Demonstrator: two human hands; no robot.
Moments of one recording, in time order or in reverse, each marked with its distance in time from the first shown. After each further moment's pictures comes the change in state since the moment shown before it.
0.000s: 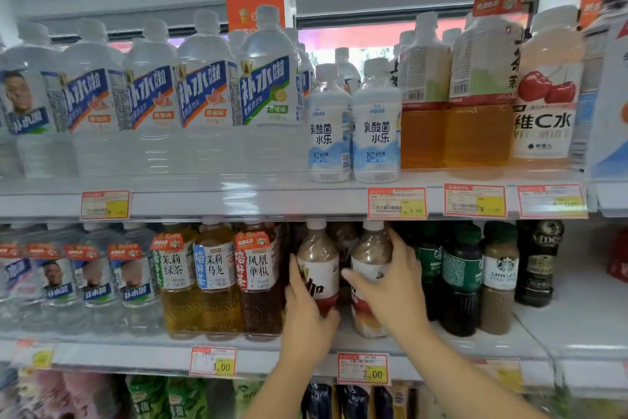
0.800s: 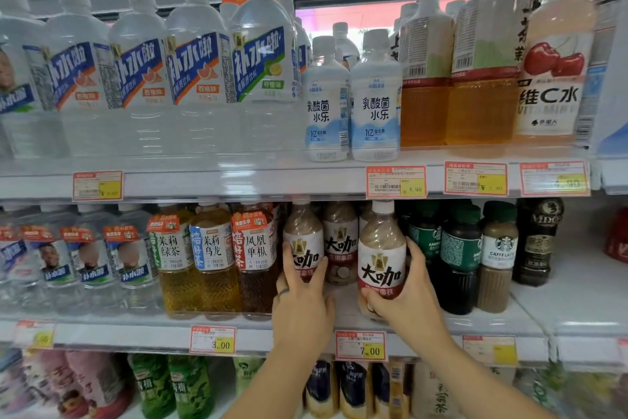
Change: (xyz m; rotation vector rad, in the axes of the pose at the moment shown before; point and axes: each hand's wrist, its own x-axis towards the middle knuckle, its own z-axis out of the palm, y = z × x) left_hand -0.008 -0.013 0.003 0.779 -0.036 0.102; right_hand -0.028 0.041 -0.012 0.093 -0.106 0.039
